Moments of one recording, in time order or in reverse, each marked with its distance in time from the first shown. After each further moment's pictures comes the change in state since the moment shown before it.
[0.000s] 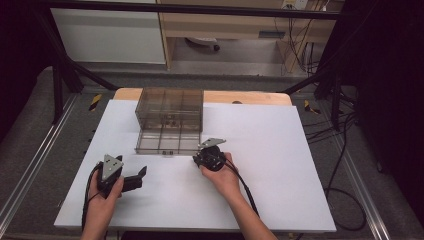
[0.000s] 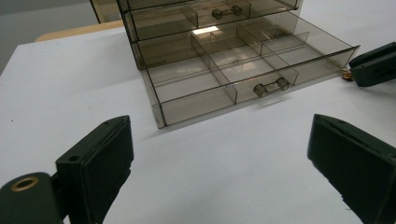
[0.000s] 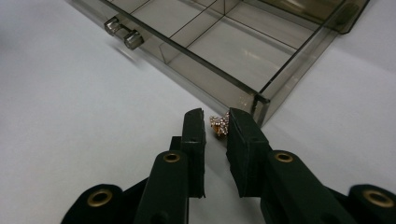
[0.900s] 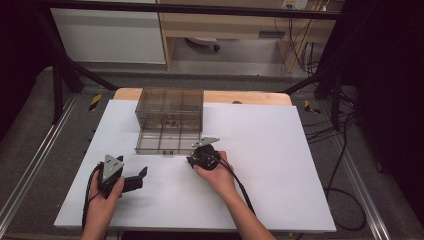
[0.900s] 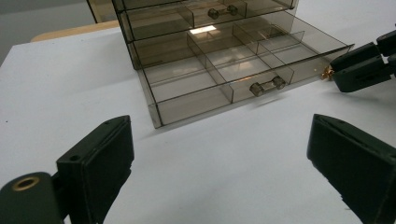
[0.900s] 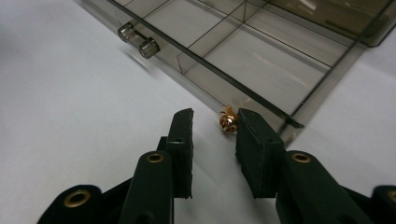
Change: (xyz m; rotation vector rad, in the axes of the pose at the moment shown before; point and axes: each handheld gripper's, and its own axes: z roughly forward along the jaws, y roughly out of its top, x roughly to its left) left arm -0.001 0.000 0.000 0.002 -0.009 0.004; right arm 0.010 0.010 0.012 0.011 0.009 -0.039
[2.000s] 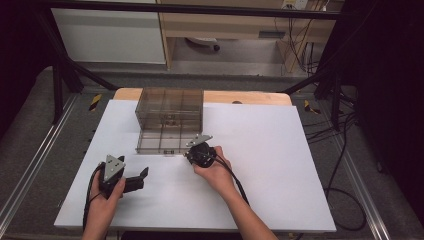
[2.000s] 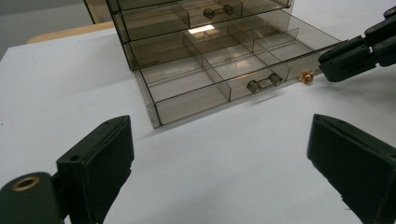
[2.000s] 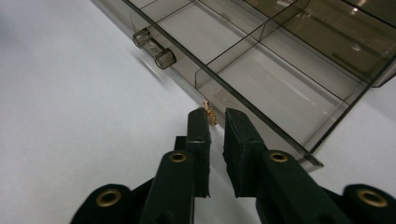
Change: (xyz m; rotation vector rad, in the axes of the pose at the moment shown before) left arm -0.002 0.000 0.001 0.002 -0.006 0.009; right arm 0.004 0.012 0.003 0.015 -0.013 -0.123
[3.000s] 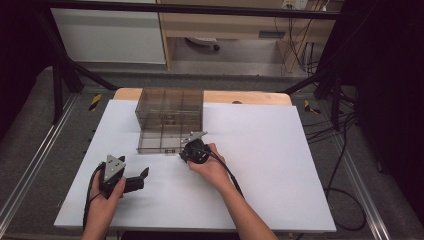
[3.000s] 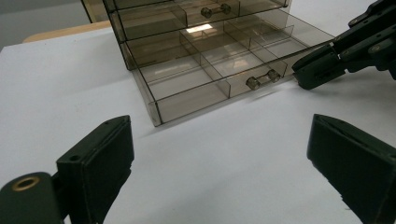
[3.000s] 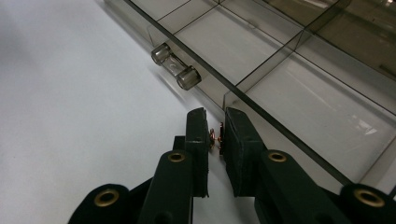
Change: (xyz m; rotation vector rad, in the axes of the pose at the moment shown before) left arm -0.001 0.000 0.000 0.001 -0.009 0.002; right arm -0.003 0.011 0.020 0.014 0.090 0.032
